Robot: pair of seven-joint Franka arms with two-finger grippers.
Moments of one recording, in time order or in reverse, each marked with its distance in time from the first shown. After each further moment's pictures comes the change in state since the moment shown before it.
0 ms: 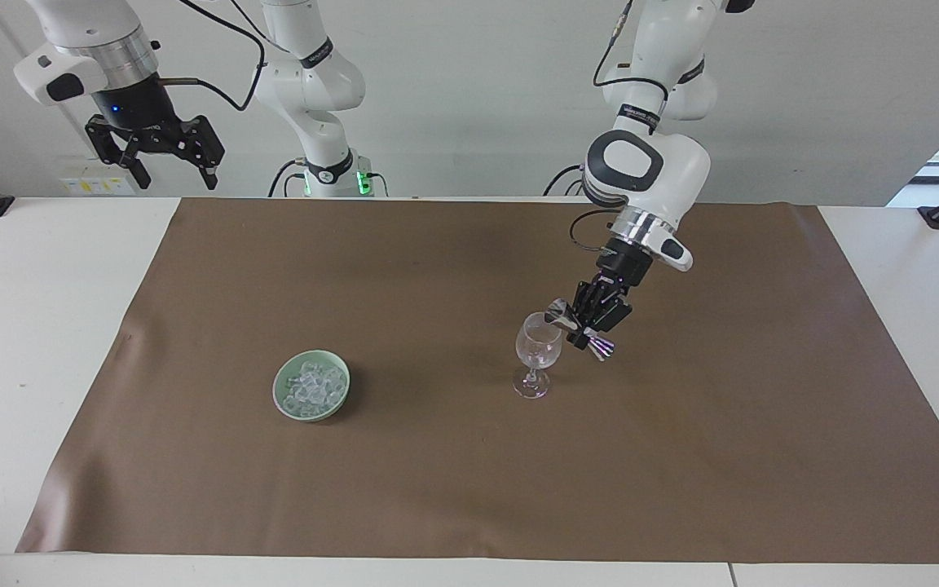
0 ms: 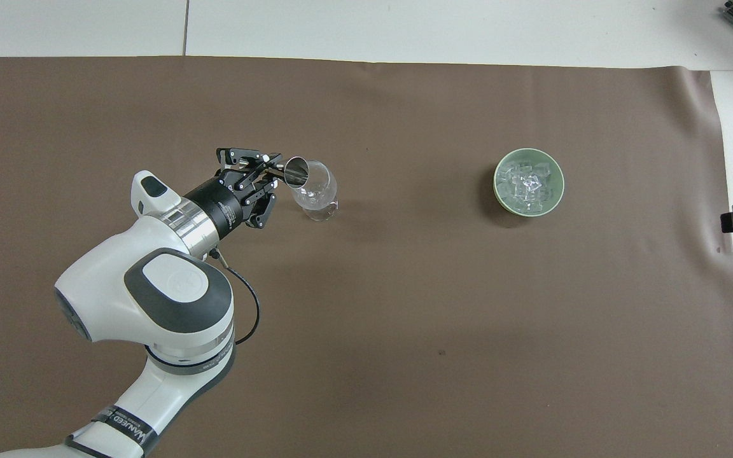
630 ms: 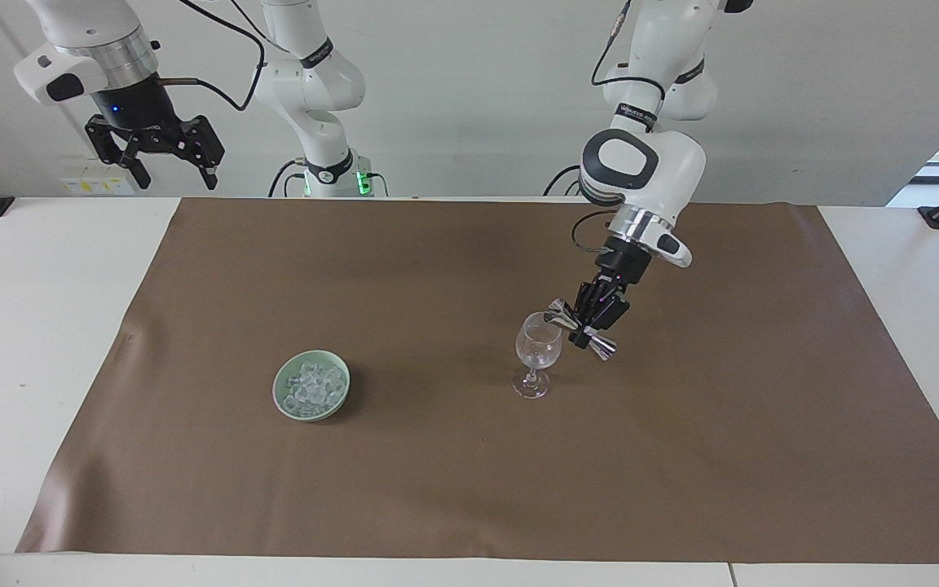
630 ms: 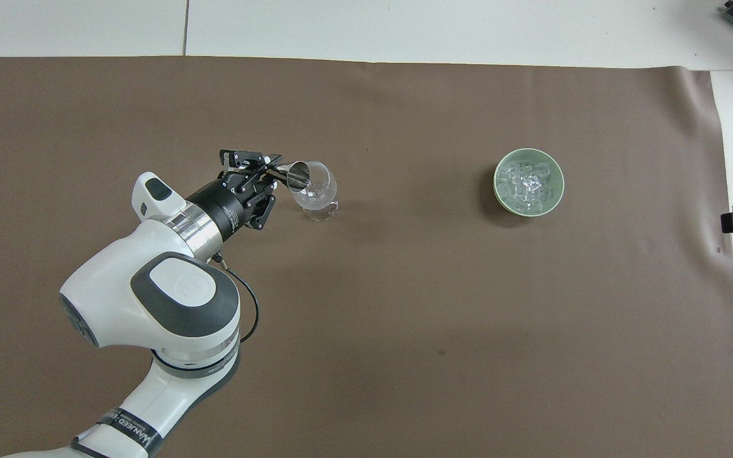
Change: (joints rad) left arm -0.019 0.000 -0.001 -0.001 0.000 0.041 0.078; right arm 0.000 0.000 -0.001 0.000 0.000 -0.001 0.000
